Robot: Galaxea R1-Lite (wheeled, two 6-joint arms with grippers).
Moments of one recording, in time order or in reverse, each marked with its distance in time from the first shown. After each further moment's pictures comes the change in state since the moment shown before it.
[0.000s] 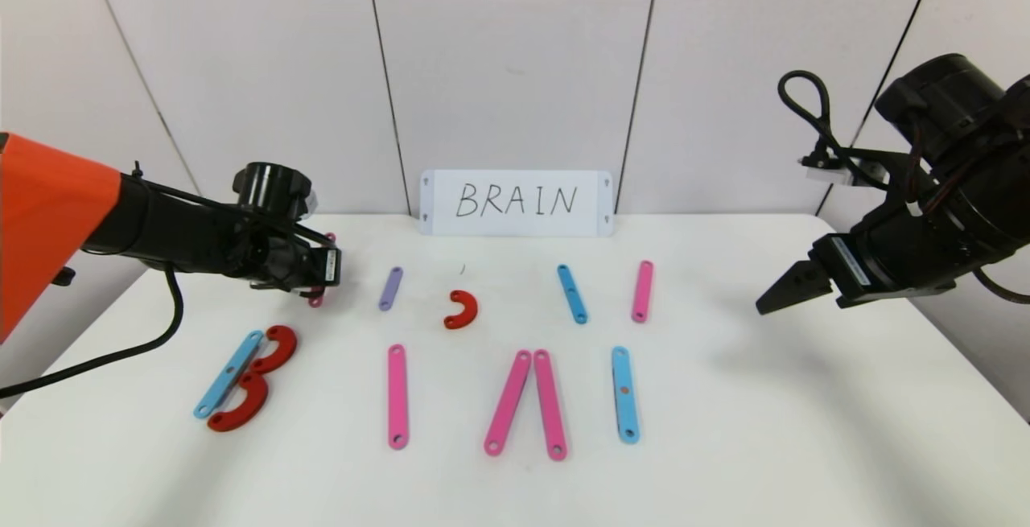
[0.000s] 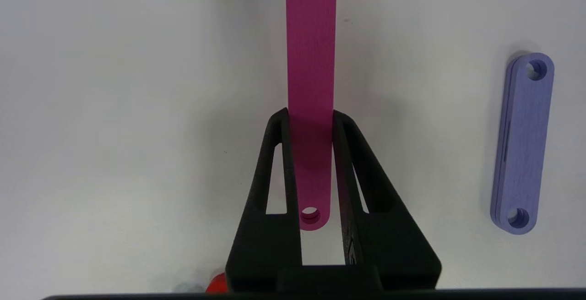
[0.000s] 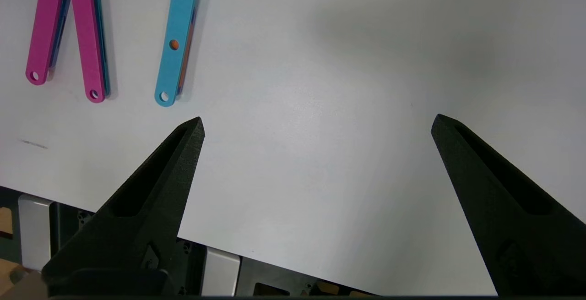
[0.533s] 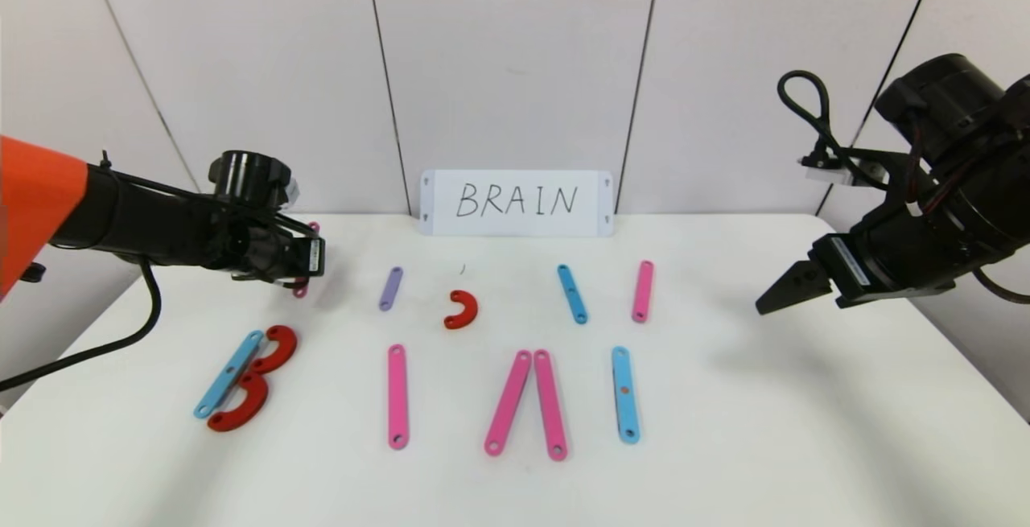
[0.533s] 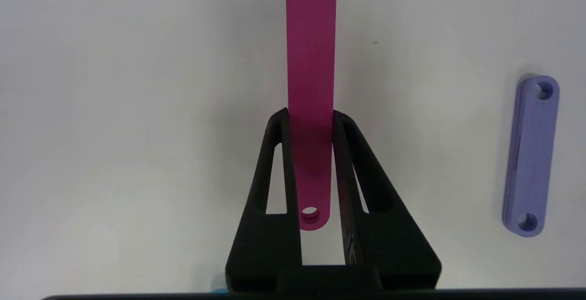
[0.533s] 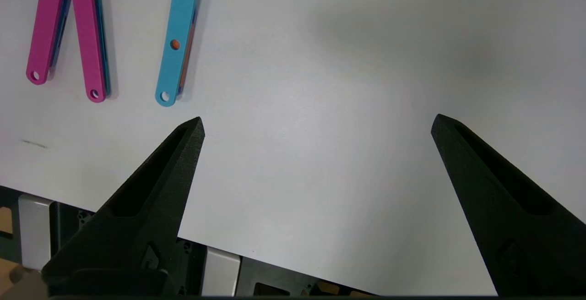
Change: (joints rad) left arm 0.037 -0.033 -0.003 0.001 0.003 0.011; right arm 0.000 0.000 0.000 0.000 0.000 0.000
